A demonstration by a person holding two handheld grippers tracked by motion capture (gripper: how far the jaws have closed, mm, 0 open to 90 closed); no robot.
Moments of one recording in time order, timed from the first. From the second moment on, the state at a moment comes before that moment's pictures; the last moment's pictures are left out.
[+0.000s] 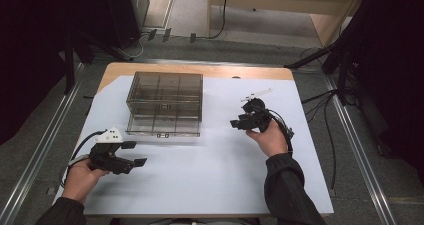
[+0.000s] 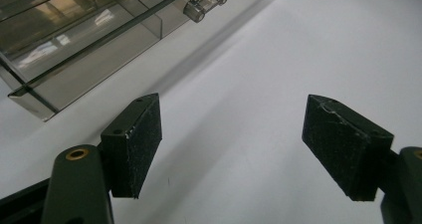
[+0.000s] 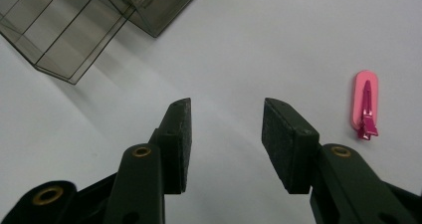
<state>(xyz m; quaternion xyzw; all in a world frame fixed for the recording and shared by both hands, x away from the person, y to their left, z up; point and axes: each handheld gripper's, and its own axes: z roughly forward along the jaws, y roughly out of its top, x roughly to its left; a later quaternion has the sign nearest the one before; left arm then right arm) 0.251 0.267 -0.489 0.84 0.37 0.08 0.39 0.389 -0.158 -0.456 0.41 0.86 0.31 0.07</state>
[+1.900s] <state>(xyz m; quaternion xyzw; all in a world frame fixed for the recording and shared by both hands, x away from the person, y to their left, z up) 0.231 0.293 -0.490 0.83 0.40 0.10 0.38 0.460 -0.181 -0.460 0.45 0.87 0.19 0.08</state>
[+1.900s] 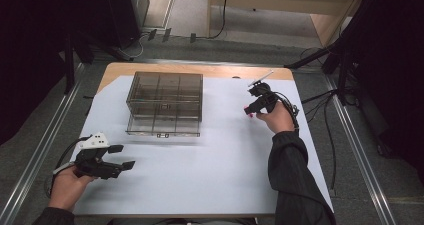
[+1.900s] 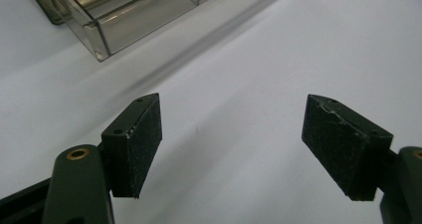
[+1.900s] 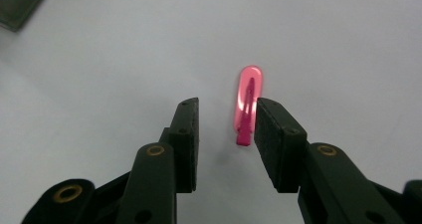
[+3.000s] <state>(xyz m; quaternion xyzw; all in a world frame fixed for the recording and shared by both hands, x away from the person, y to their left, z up) 0.218 0.298 -0.489 0.83 0.41 0.11 0.37 0.488 -0.155 -0.485 0.47 0.87 0.11 0.07</state>
